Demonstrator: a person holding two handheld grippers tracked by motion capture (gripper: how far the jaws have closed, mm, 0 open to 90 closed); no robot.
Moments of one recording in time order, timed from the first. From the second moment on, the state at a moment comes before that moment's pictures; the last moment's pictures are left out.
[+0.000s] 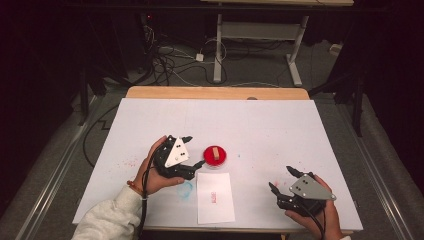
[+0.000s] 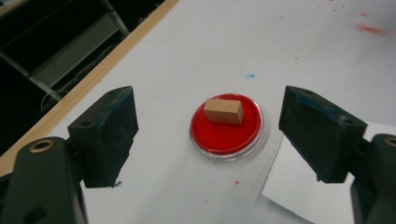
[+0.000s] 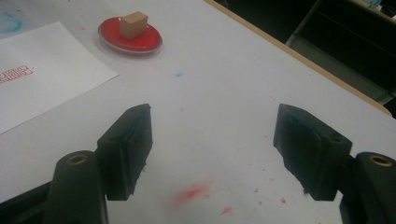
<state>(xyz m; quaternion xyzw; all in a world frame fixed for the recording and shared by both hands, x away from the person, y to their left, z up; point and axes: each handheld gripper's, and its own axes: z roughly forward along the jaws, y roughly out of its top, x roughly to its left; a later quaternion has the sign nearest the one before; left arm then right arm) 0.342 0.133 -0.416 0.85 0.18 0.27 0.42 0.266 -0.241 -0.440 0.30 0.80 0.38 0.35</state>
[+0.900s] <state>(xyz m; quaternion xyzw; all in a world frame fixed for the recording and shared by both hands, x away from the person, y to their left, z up) 0.306 0.182 -0.433 0.84 0.19 0.30 0.41 0.264 -0.239 -0.441 0.30 0.80 0.38 0.36</state>
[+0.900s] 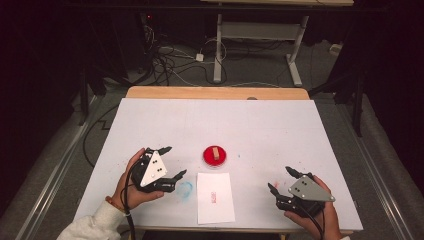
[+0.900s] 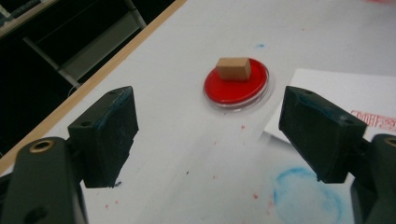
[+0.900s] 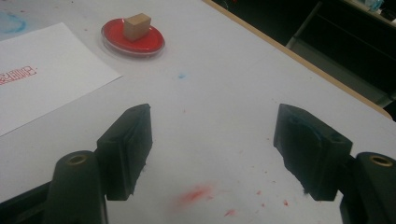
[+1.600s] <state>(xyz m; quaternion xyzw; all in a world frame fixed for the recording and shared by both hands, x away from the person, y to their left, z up) 0.288 0.216 -0.469 0.85 0.25 0.28 0.38 0.269 -0.240 -0.443 0.30 0.80 0.38 0.36</state>
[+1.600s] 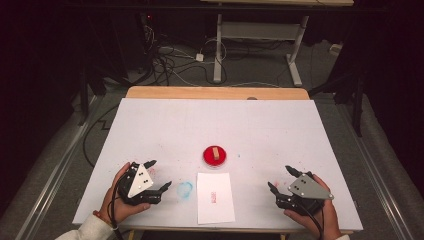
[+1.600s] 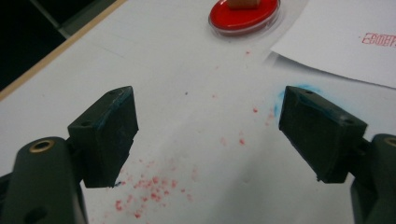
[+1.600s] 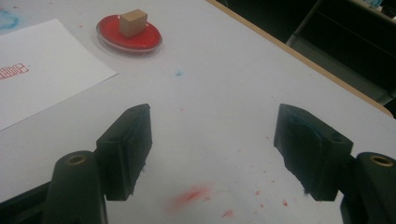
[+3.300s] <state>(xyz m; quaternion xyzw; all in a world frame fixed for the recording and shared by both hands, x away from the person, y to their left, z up) 0.281 0.228 -0.477 0.85 0.26 0.25 0.38 0.267 -0.232 -0.441 0.28 0.80 0.38 0.37</state>
